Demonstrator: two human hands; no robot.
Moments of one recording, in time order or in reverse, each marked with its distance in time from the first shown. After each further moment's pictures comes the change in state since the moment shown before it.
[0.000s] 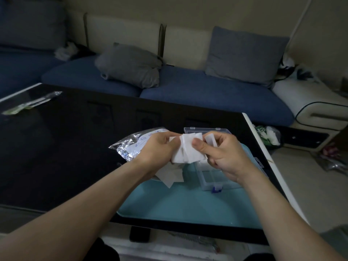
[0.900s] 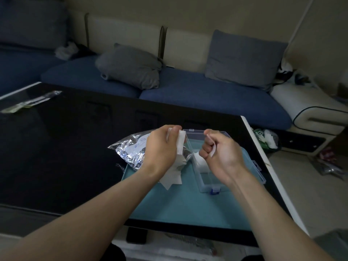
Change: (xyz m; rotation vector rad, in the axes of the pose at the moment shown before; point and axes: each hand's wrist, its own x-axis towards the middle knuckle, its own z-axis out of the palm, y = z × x) left_hand -0.002 0.008 0.013 0.185 0.297 0.260; right_hand 0.005 -0.005 0.015 0.499 0.202 0.191
